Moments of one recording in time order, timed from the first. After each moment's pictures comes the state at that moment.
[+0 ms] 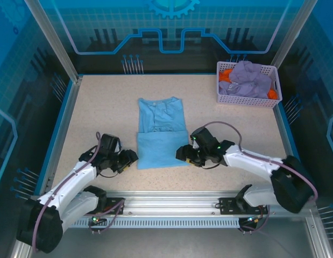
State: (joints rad) left arm -0.29 0.92 0.46 -0.61 0.37 -0.93; right arm 0.71 1.28 0.67 -0.35 -0.32 0.98
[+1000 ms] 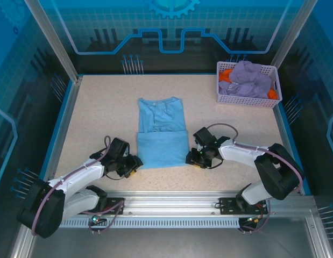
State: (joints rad) left arm -0.41 1.07 0.39 -0.45 0.33 -1.12; right arm 0.62 1.48 0.68 -0.45 -0.31 0.85
